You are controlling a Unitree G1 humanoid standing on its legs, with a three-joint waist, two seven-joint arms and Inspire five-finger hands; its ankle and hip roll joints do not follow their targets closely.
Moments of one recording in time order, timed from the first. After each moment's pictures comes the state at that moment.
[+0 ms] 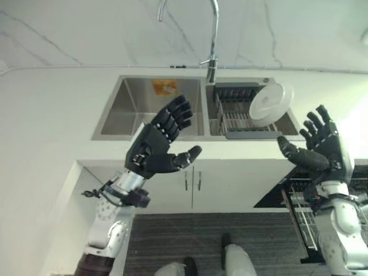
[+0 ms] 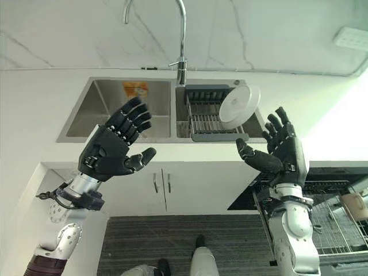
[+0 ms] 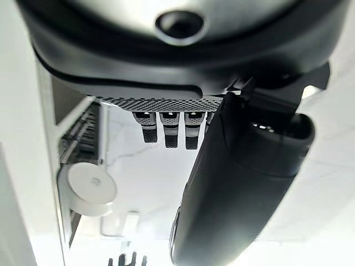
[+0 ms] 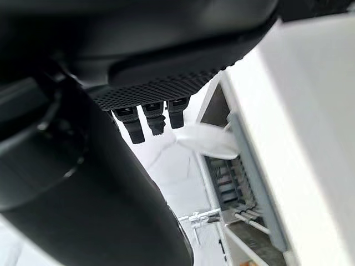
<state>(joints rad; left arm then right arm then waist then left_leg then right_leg) -0.04 0.42 -0.08 -0.19 -0.64 -0.18 -0.35 0.02 -0.44 -0.20 -0.24 0.53 -0.06 -0.16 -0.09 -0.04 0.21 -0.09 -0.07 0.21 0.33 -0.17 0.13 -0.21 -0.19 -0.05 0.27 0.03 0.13</state>
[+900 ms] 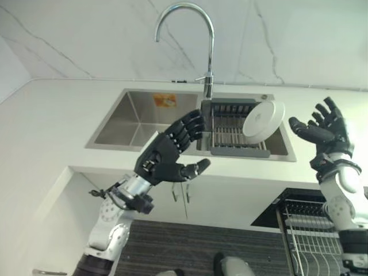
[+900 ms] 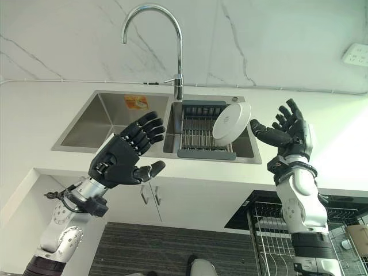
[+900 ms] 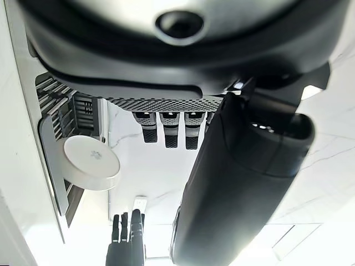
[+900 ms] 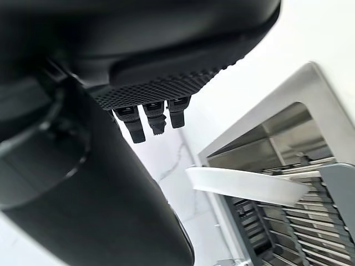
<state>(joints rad) -0.07 0.45 -0.16 -0.19 -0.66 -0.15 -0.40 -0.28 -0.61 -0.15 0.13 0.72 0.10 -0.25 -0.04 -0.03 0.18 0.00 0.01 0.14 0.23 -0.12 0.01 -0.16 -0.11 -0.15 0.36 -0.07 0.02</state>
